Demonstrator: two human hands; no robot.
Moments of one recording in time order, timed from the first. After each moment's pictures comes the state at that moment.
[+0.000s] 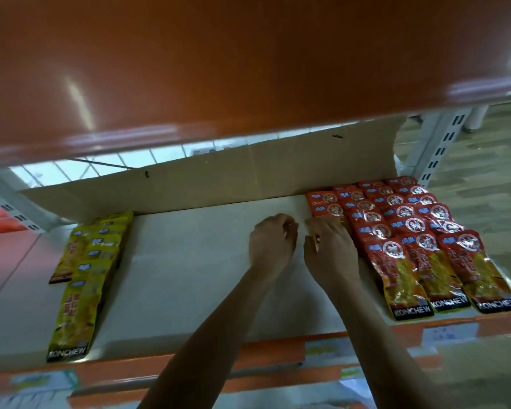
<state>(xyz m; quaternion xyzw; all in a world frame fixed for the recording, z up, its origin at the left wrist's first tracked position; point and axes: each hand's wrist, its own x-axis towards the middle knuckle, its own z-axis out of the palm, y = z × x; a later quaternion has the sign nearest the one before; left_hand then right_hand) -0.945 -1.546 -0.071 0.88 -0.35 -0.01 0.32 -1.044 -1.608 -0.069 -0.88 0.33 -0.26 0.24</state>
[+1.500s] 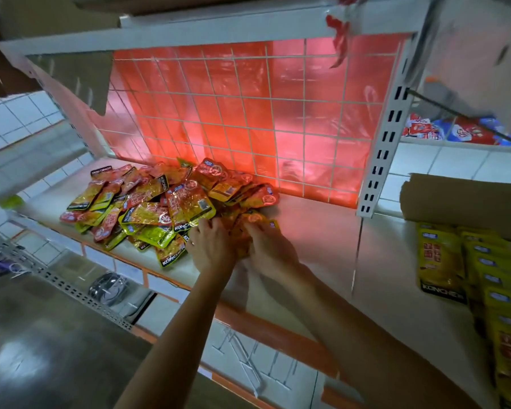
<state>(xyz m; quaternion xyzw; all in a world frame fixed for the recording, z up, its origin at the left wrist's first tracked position) -0.565 -0.920 -0.074 0.99 0.06 0.08 0.11 -0.592 -1.033 -0.076 -0.96 -0.04 0.01 0.27</state>
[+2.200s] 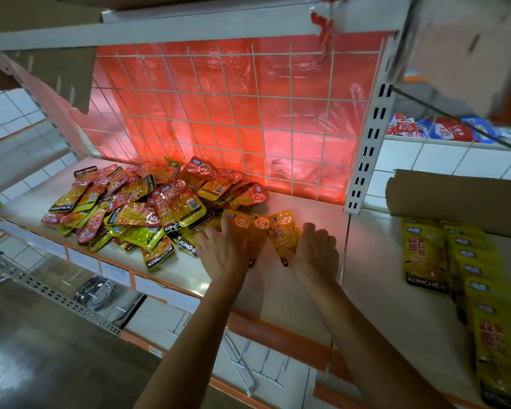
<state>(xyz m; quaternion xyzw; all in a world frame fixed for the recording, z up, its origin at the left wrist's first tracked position) -0.590 -0.953 -0.079 0.99 0.04 0.10 0.12 -0.631 -1.089 -0.086 -0.95 0.24 -0.05 0.18</state>
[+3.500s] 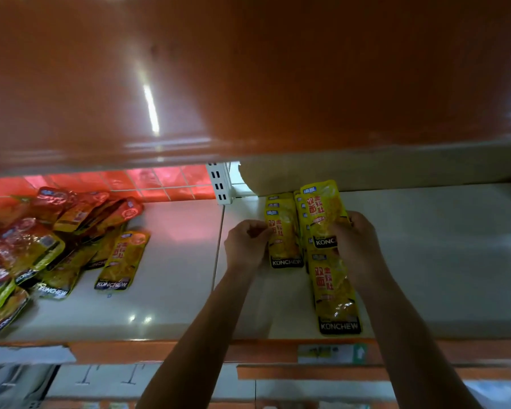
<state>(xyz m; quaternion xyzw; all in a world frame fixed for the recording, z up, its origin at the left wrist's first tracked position) -0.672 -1.176 -0.094 0.81 -0.09 -0.14 0.56 -0.796 -1.299 -0.051 -0.64 0.42 -0.23 0.60</state>
